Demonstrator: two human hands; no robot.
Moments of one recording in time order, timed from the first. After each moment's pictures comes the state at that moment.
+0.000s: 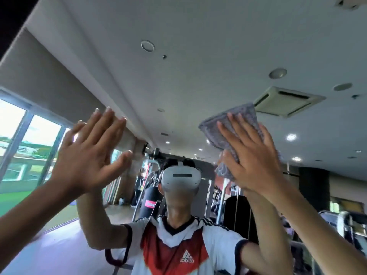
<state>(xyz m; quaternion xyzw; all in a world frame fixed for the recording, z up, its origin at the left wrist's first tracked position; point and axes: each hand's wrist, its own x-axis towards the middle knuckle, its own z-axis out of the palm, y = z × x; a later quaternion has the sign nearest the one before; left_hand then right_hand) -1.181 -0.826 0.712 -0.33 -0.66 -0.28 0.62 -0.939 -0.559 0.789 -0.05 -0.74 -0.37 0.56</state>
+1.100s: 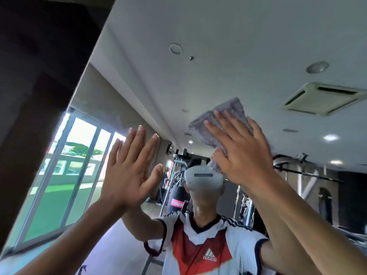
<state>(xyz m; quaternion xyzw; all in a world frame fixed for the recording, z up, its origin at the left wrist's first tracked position) -1.221 -0.864 0.680 -0.31 -0.66 -0.31 0.60 -1.047 -0.674 0.790 0.00 -0.74 -0.38 0.56</state>
